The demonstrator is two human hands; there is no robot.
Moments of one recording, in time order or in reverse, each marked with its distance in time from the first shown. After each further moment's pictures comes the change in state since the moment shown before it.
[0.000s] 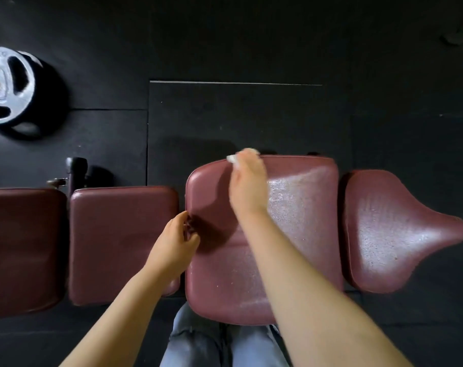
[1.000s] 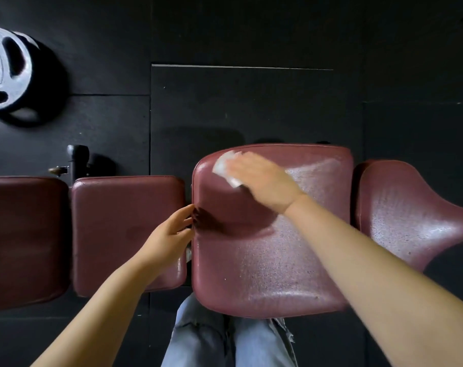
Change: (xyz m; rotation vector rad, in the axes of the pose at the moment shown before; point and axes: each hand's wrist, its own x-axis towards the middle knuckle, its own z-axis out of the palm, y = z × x) left_hand 0.006 -0.024 -0.017 -0.254 -0.112 -0.066; right_hand 0.007 0.046 -0.018 -0.204 -0.488 -0.641
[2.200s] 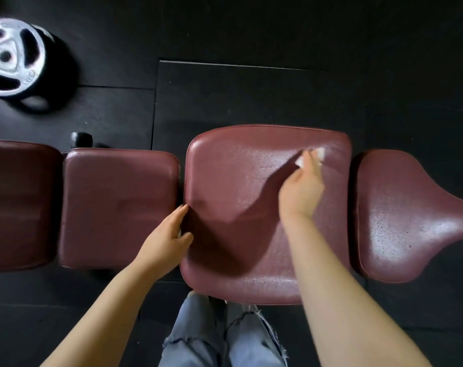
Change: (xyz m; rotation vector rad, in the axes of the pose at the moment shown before) left_hand -0.019 -0.049 0.044 0.272 0.096 0.026; right_hand -0.068 -0.013 0.030 0.330 0.714 1.131
